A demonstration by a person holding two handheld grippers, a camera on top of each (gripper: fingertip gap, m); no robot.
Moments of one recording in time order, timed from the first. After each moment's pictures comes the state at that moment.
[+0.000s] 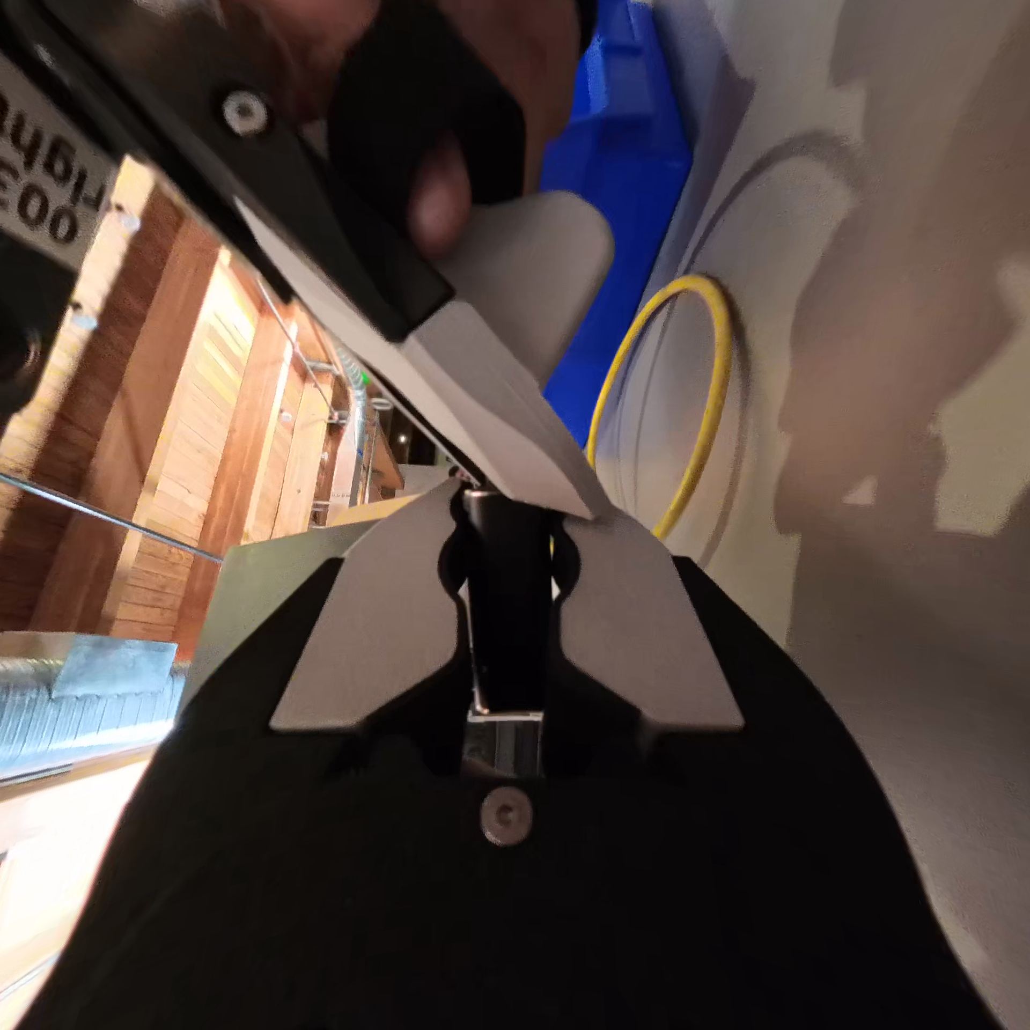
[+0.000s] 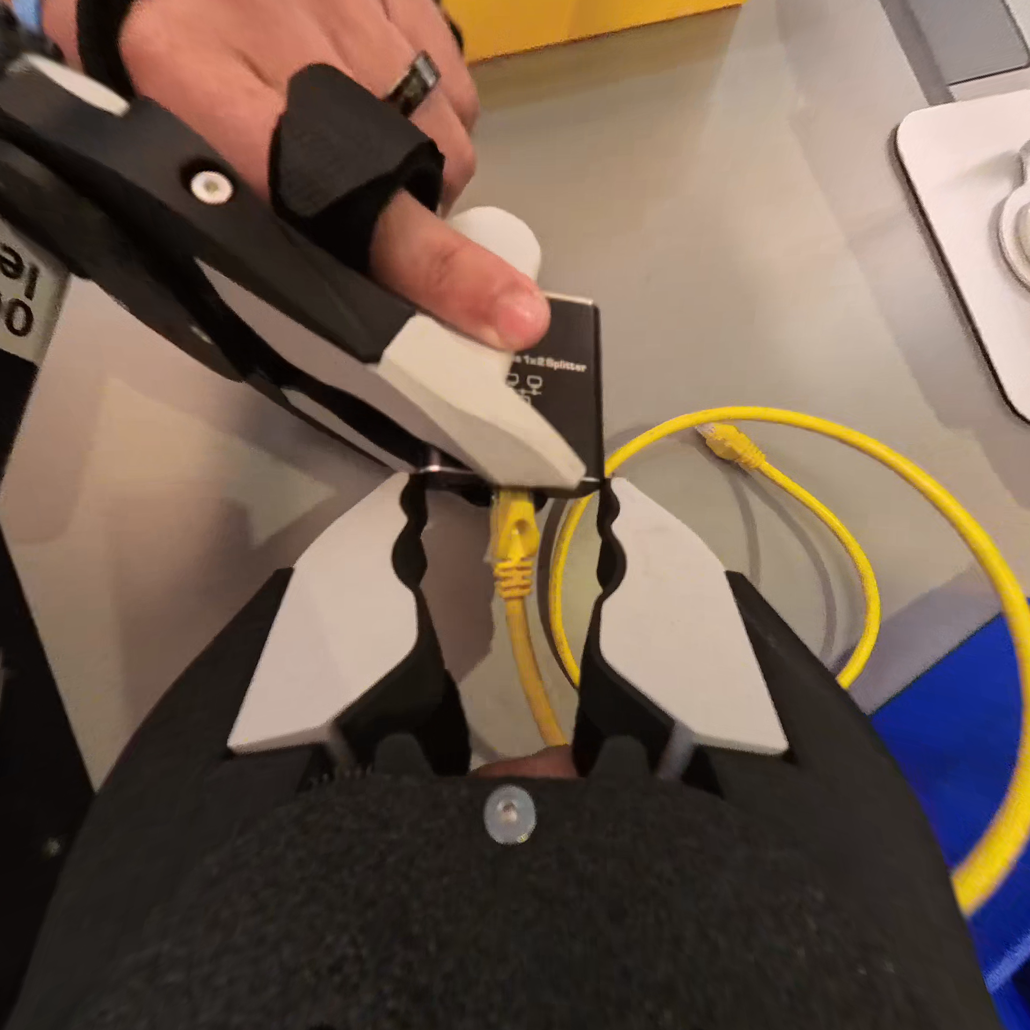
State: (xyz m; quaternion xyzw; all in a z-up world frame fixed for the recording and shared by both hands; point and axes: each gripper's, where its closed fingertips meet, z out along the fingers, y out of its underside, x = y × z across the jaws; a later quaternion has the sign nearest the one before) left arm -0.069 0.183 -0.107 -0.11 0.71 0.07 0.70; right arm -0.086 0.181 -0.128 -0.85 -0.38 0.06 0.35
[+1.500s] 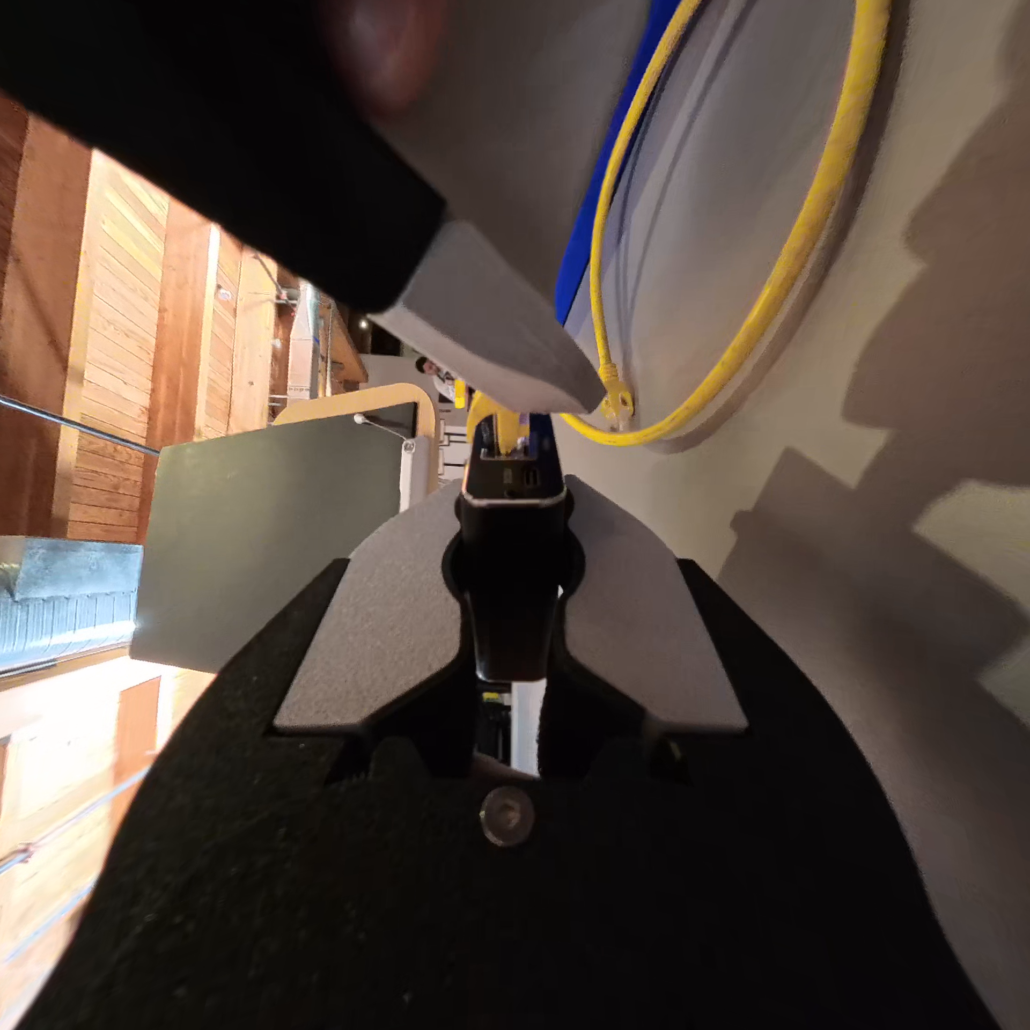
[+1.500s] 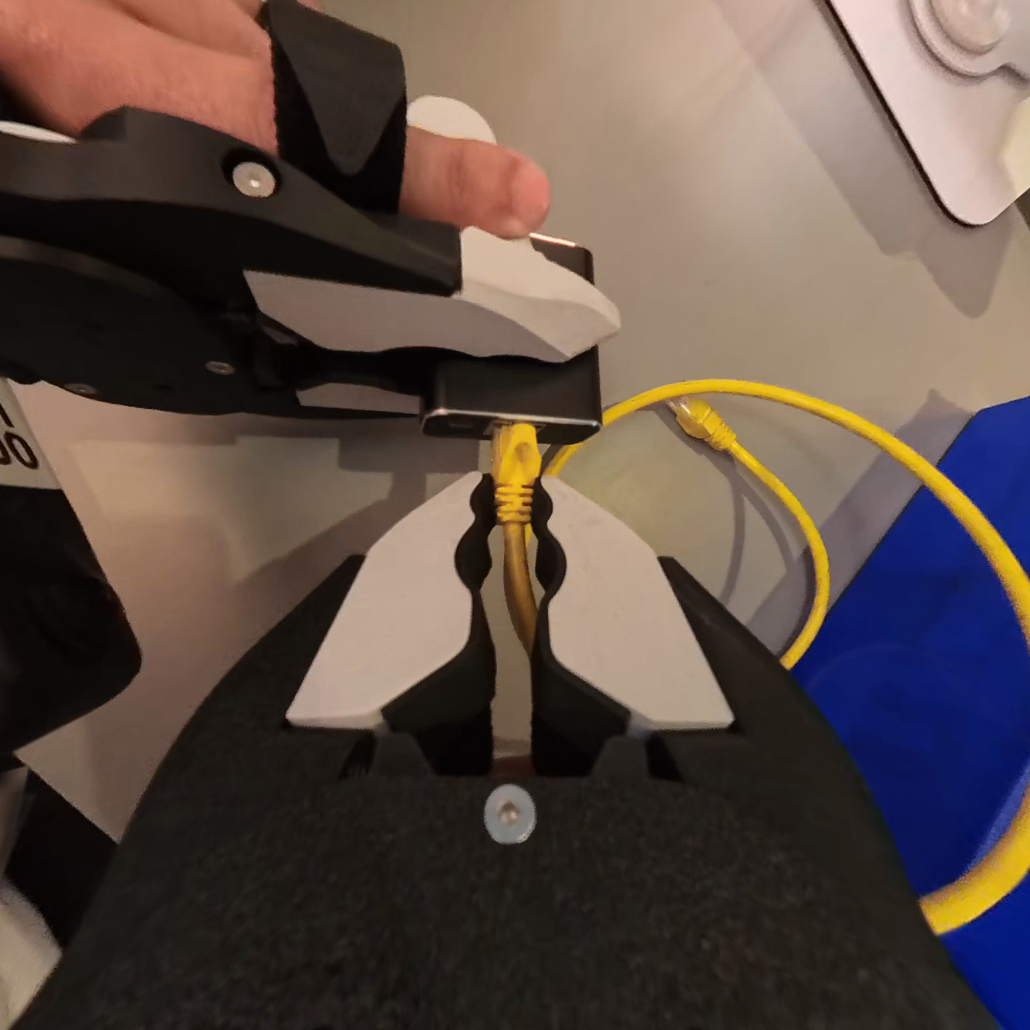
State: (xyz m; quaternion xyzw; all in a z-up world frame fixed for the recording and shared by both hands) left arm -0.067 0.234 -0.127 -0.21 0.71 0.13 0.66; right arm -0.074 0.185 -0.141 -0.91 -0.26 -0.03 0.31
